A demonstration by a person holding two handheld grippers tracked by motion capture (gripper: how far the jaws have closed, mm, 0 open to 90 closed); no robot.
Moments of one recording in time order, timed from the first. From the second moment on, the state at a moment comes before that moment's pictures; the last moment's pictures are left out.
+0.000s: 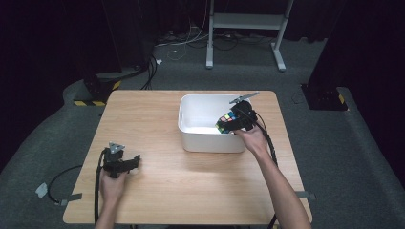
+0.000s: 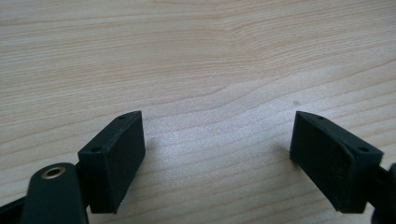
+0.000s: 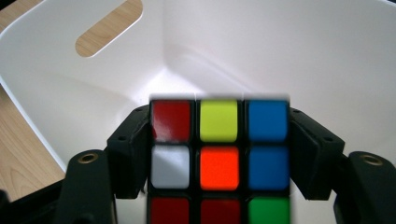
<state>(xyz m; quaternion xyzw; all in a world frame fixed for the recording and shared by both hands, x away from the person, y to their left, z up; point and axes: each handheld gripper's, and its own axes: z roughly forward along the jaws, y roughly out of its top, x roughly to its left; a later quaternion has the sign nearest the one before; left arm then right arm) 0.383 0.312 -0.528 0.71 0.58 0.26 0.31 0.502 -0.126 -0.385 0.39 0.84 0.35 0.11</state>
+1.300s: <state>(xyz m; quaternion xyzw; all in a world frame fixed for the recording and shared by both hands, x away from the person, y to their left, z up) 0.383 0.312 -0.528 0.71 0.58 0.26 0.31 0.481 -0.146 -0.370 0.38 0.82 0.42 0.12</state>
